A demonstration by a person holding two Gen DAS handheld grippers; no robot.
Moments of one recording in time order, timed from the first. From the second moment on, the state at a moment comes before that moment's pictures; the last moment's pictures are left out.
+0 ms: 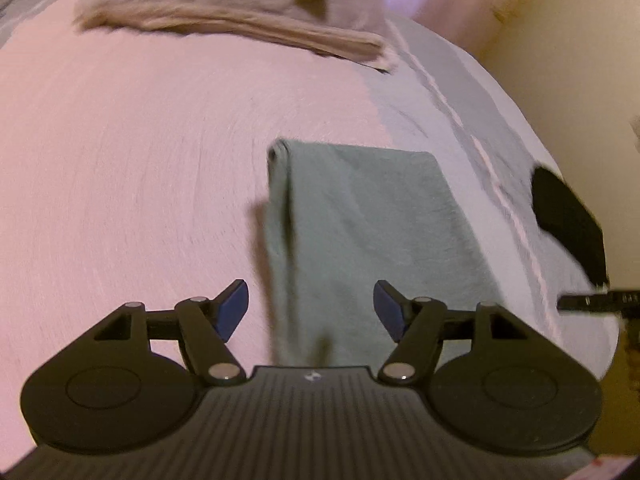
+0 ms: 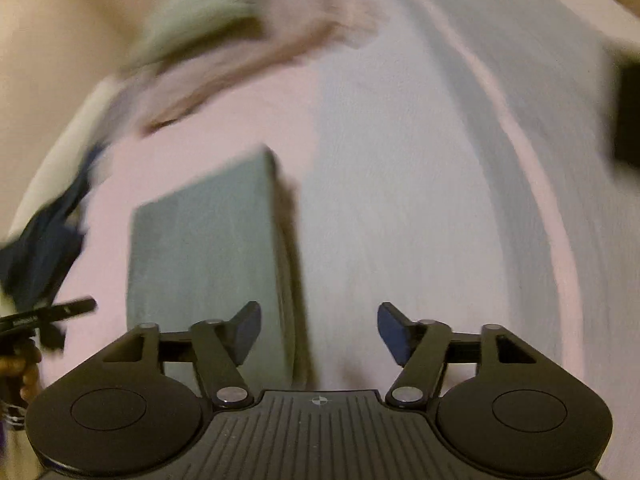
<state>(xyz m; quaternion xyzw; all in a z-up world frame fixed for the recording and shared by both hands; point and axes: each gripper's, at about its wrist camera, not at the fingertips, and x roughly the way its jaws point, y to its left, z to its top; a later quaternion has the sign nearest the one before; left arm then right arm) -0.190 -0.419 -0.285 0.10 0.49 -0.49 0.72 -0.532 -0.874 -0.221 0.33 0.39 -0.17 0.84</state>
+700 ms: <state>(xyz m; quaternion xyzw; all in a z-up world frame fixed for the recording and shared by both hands) -0.333 -0.380 -0.333 -0.10 0.57 -0.29 0.76 -0.155 -0.920 -0.367 0.08 0.60 0.34 0.72</state>
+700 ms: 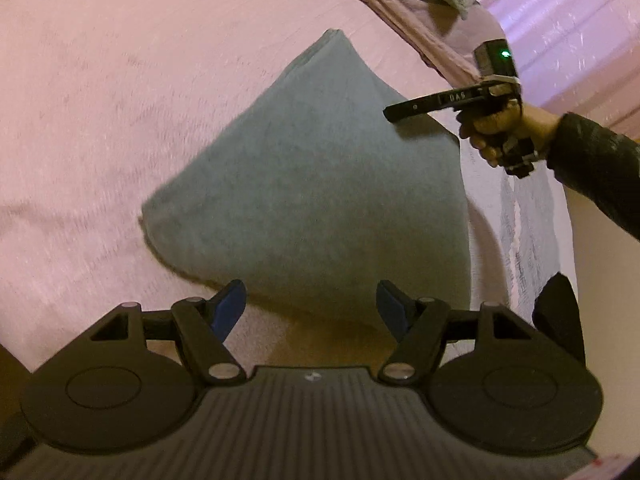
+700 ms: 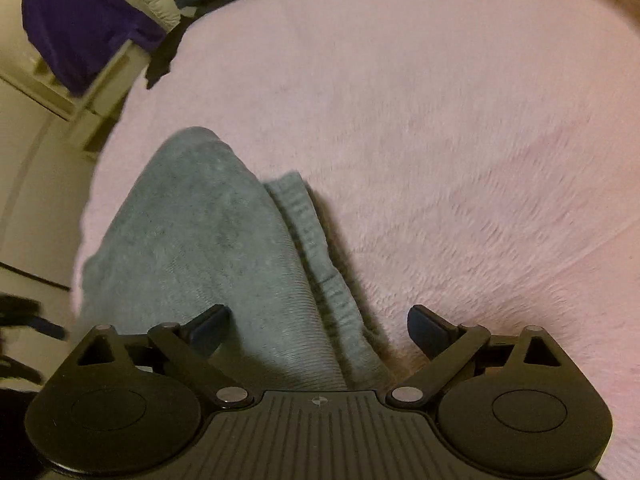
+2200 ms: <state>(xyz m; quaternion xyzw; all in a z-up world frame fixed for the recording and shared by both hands) -0.238 -0.546 -0.392 0.02 0.59 -0.53 0.61 -0.580 -0.998 -0.324 0.46 0.40 -0.12 0.78</state>
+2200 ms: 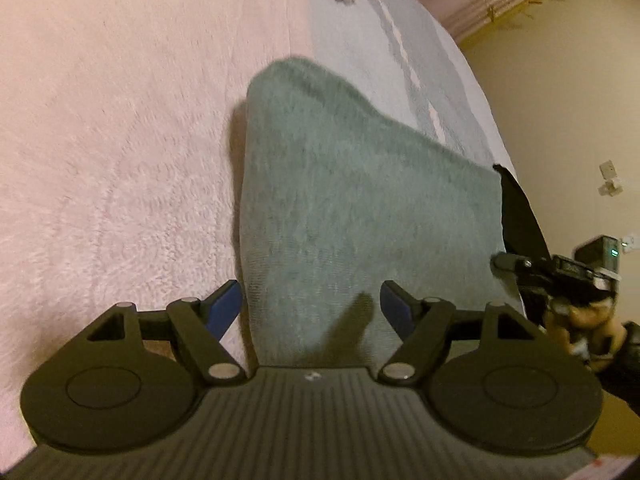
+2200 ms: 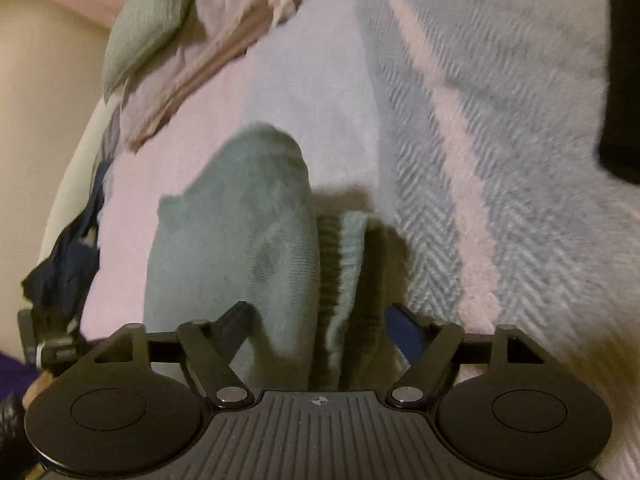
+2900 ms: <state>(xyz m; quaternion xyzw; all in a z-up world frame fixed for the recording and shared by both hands) -0.248 -0.568 -0.359 0.06 0.59 -0.56 0.57 -0.601 -0.979 -0.275 0.55 0.30 -0.16 0.76</state>
